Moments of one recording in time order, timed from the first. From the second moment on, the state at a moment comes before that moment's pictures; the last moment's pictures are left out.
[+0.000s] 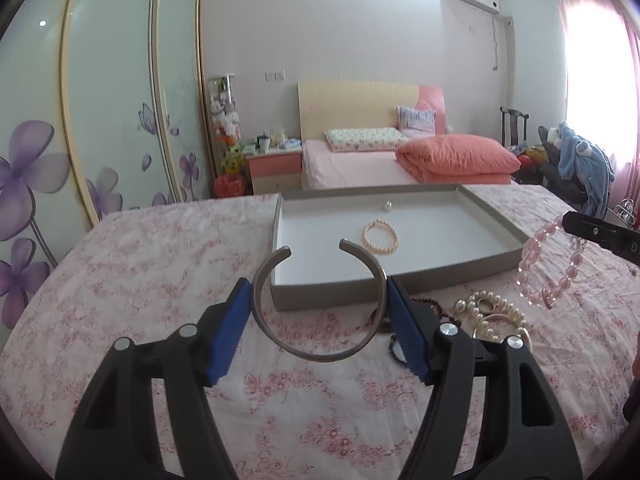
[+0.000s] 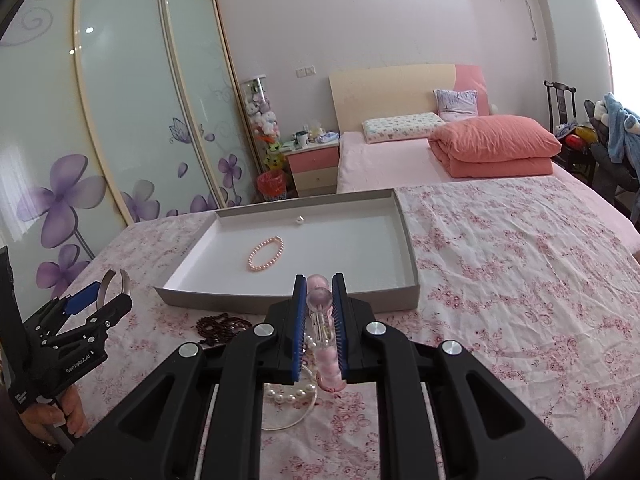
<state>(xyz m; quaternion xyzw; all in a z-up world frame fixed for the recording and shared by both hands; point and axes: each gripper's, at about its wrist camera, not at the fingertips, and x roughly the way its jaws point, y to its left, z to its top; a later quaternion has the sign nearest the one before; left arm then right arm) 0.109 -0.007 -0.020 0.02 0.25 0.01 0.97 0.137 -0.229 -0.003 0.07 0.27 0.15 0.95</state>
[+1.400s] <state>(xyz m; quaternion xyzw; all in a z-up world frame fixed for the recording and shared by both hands) 0.195 -0.026 0.024 0.01 0.18 0.01 0.98 0.180 -0.193 0.052 0.06 0.12 0.11 0.98</state>
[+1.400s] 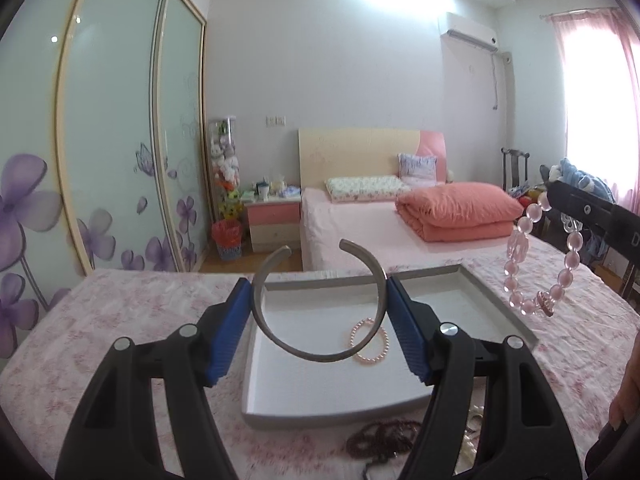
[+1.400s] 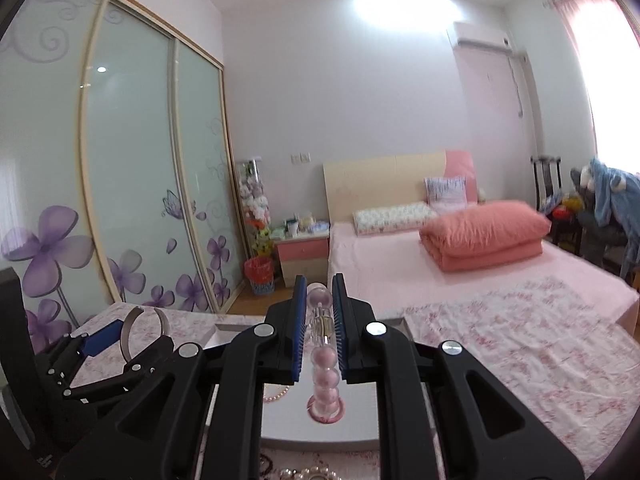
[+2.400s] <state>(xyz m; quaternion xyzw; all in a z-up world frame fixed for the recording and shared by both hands) 0.282 0.006 -0.011 -0.04 0.28 0.02 0.96 0.258 -0.196 0.008 0.09 0.26 0.10 0.96</state>
